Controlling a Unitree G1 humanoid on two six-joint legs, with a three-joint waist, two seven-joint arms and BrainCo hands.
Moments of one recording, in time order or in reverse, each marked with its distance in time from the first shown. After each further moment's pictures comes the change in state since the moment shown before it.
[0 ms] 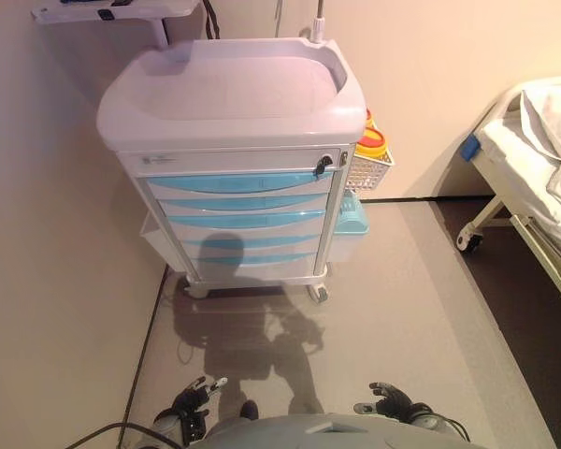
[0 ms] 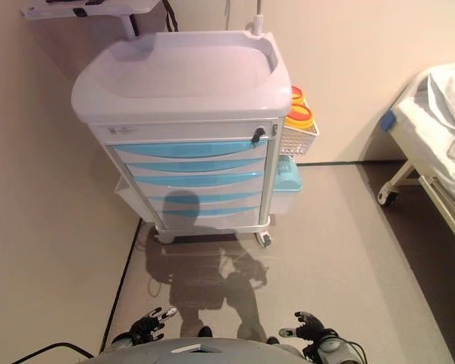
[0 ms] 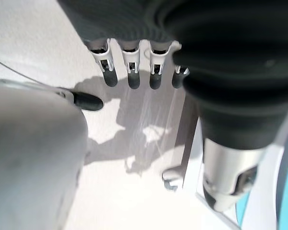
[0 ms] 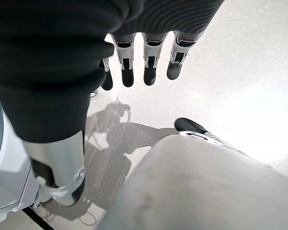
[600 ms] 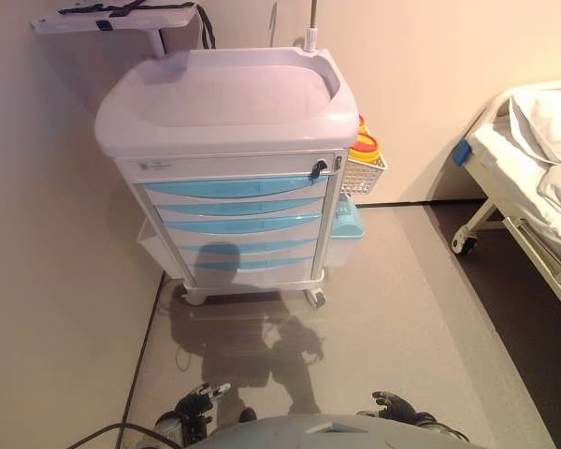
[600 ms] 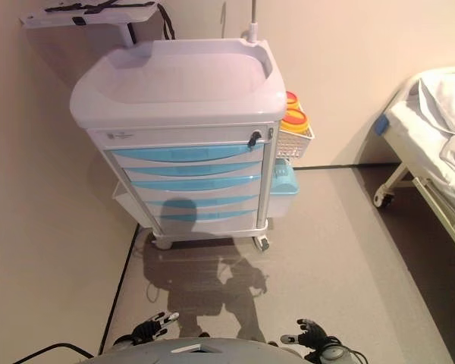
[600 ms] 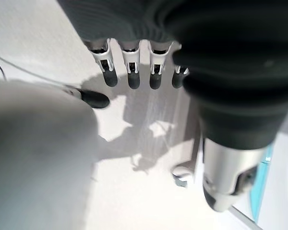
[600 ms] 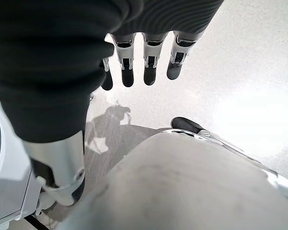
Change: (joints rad) left arm -0.001 0.001 0.000 0.019 0.042 0.051 0.031; right arm 0.020 0.003 -0.025 0.000 -0.001 0.001 0.006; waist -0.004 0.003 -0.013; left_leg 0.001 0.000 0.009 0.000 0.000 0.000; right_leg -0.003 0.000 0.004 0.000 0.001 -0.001
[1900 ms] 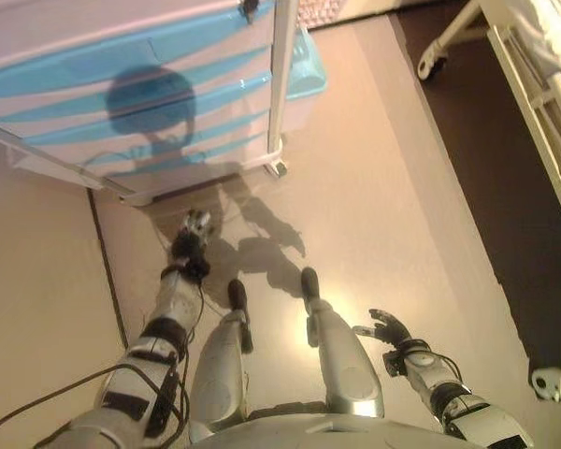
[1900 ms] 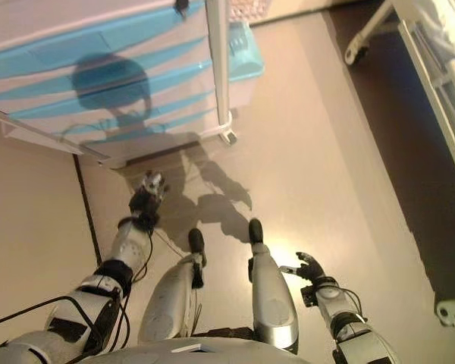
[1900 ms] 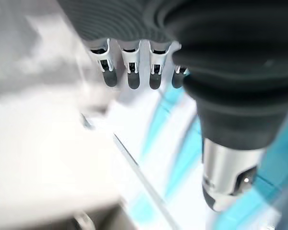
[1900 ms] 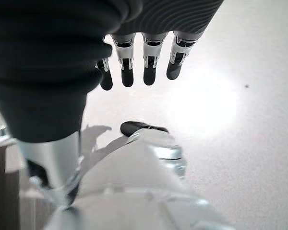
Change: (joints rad) left arm -0.570 0.067 0.048 -0.275 -0.711 -0.295 -0.104; right arm -0.246 -0.047 -0.003 -0.038 0.181 -0.066 -0.045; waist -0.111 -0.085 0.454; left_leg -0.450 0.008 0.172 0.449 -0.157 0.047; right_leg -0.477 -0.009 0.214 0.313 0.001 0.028
